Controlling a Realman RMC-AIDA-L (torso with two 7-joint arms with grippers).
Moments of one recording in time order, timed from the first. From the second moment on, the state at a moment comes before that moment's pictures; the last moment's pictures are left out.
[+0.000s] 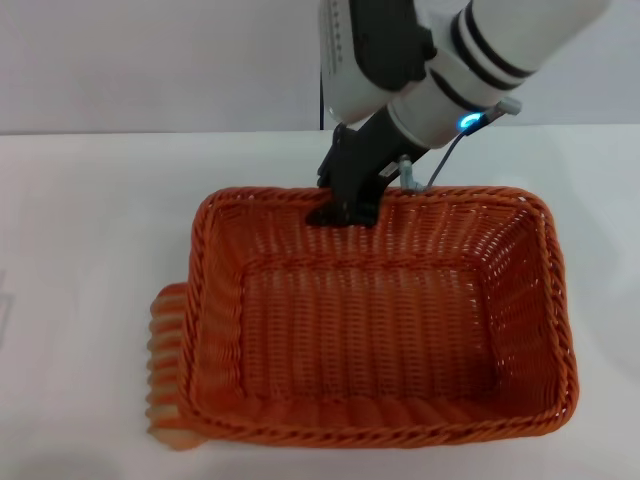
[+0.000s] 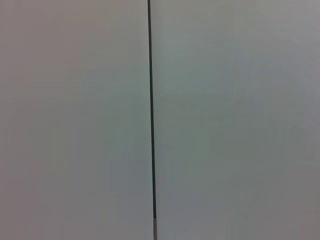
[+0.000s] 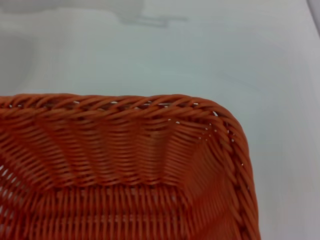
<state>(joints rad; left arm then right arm) -0.02 -2.07 -0.20 -0.11 1.66 1.74 -0.14 1.14 2.09 -1.39 -0.65 0.83 1.29 -1.39</state>
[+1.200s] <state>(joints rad) -0.11 -2.06 -0.08 0.11 1.66 1.74 -0.57 0.77 2.08 -1.42 -1.23 1.15 1.37 -1.25</state>
